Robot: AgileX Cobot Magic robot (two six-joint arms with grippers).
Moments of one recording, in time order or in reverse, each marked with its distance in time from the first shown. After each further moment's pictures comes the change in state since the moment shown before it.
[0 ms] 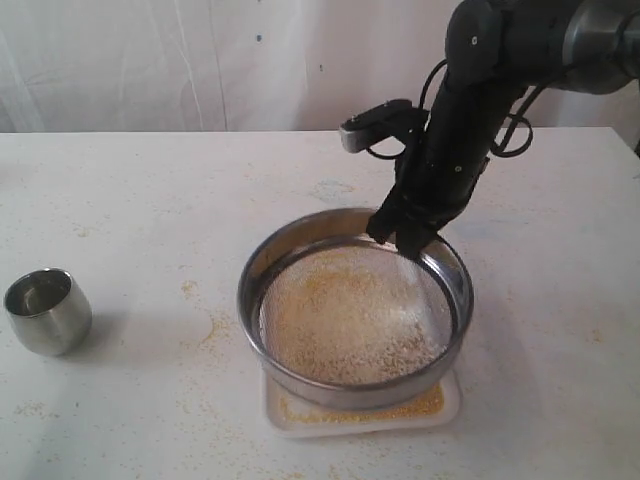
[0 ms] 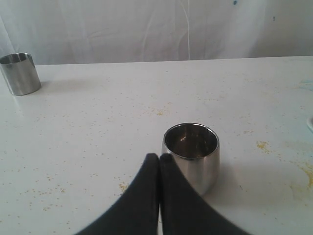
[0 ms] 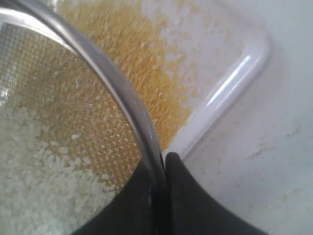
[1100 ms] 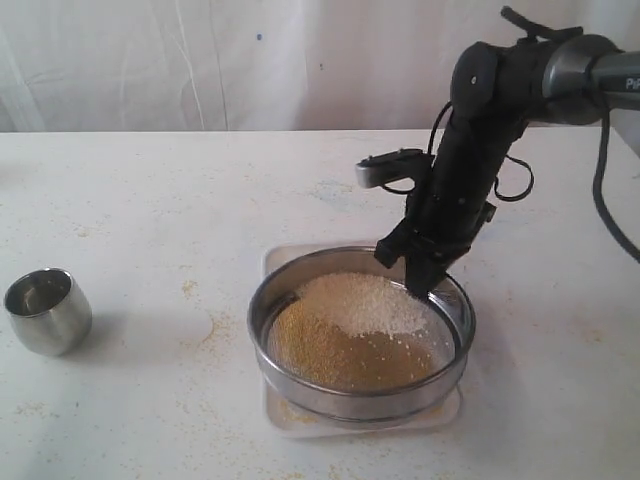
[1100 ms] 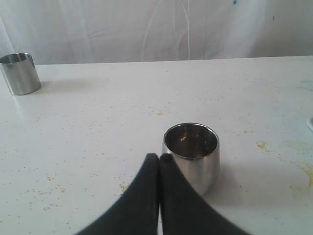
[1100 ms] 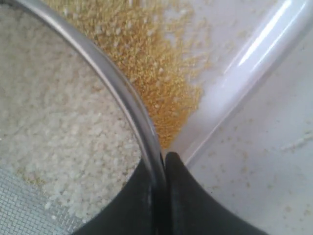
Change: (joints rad) left arm 0.000 0.000 0.000 0.000 0.000 0.000; right arm -0.068 0.119 0.000 0.088 0.048 -0.001
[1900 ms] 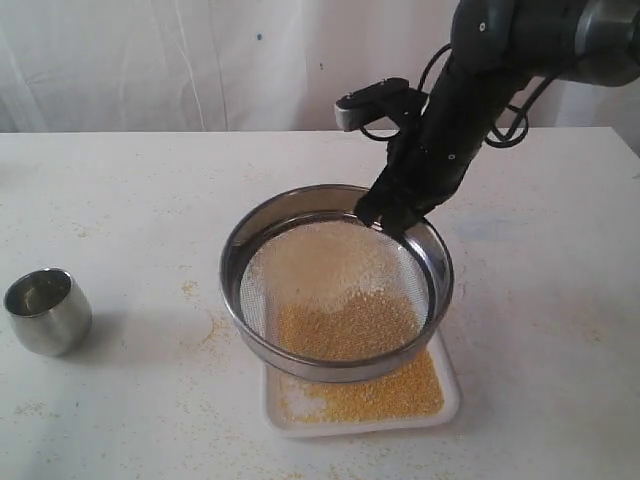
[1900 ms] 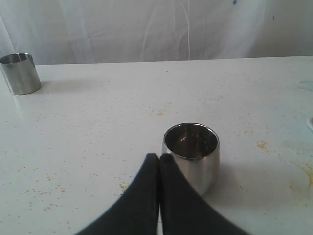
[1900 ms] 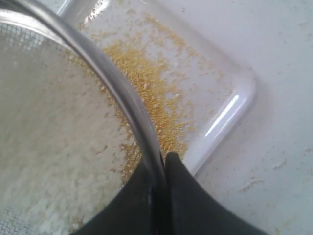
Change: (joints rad) left arm 0.000 0.000 0.000 0.000 0.000 0.000; right arm 0.059 -0.151 0.002 -0.036 -0.146 -0.010
